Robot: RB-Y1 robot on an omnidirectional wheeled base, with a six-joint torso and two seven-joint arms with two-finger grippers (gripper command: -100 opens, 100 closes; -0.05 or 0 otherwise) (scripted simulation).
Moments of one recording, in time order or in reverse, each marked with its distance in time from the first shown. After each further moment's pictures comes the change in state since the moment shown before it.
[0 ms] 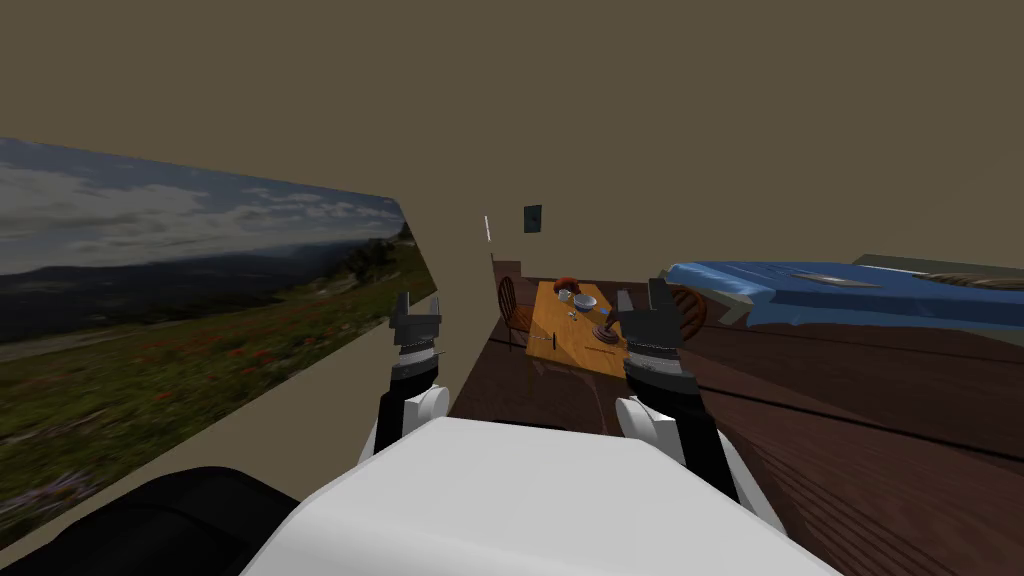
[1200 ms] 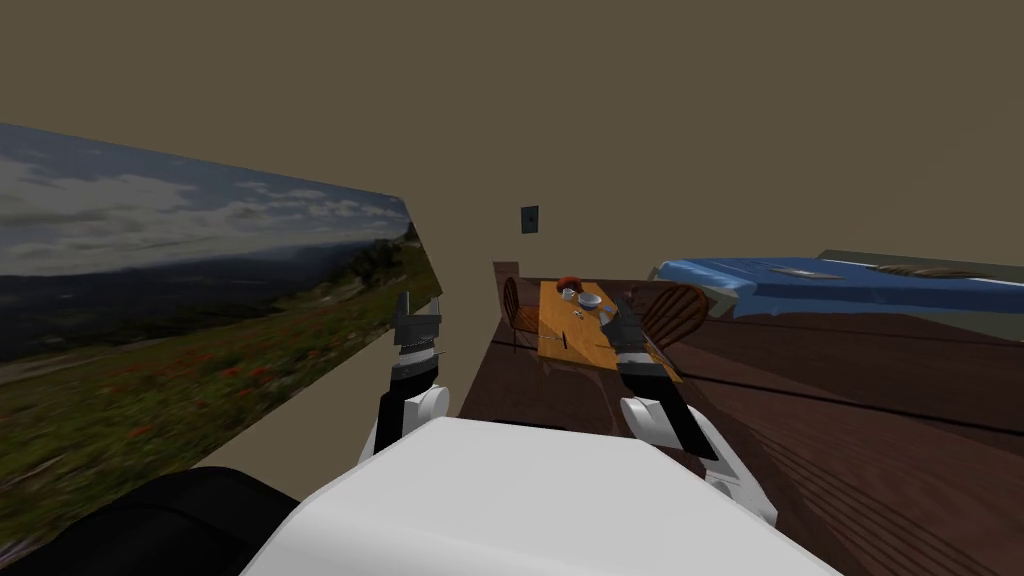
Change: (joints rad) left arm 0.000 0.000 0.000 0.000 0.000 0.000 0.000; right arm -0.076 -0.198 -0.046 0.245 -0.118 0.162 -0.096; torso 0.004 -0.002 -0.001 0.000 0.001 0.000
